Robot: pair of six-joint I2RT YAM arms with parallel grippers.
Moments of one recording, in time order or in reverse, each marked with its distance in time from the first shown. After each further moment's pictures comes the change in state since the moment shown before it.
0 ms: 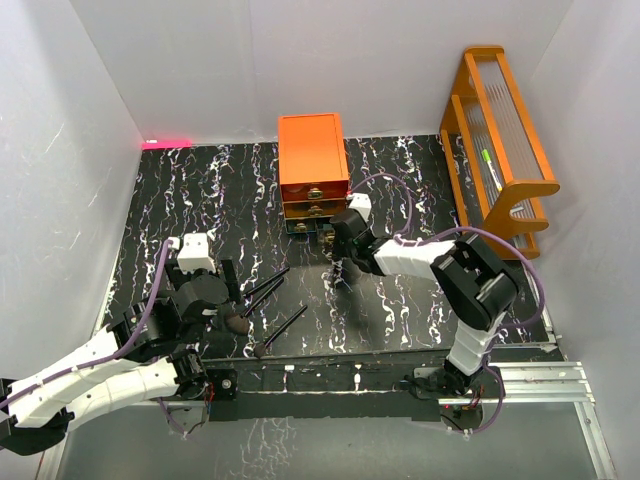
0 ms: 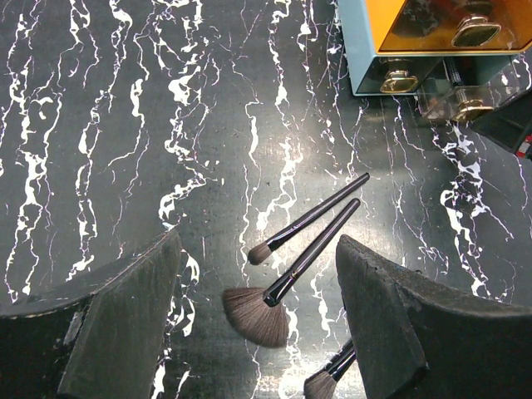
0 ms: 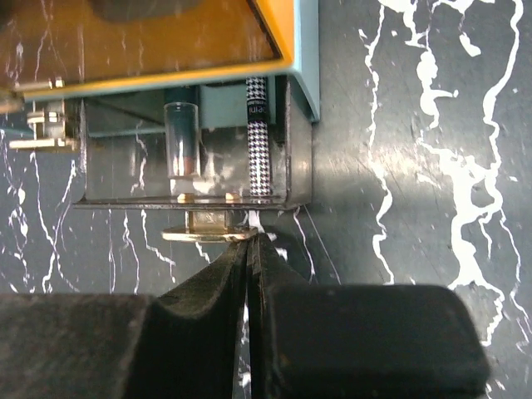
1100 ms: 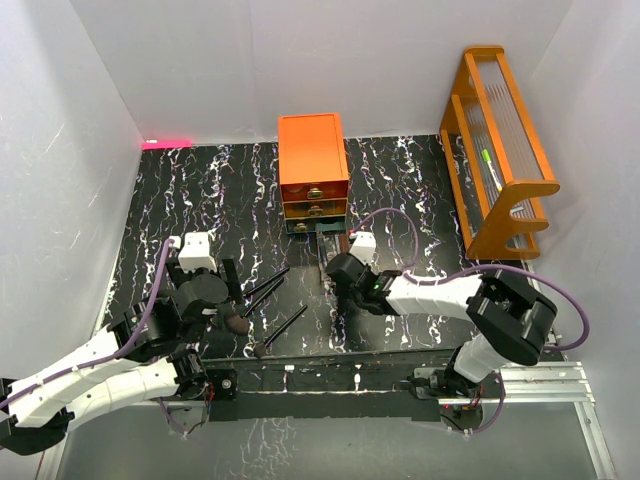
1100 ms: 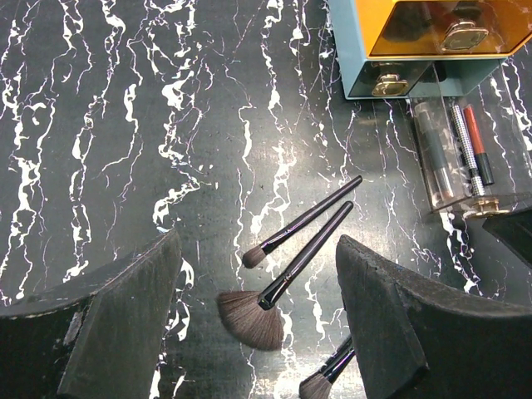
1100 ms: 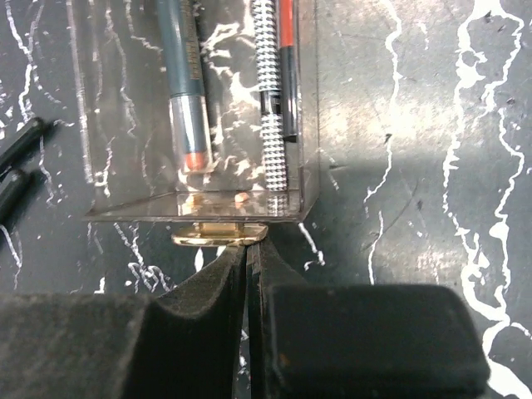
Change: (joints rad) left arm 0.000 0.003 0.000 0.027 0.006 0.016; right arm 0.262 -0.241 -0.209 -0.193 0.154 0.241
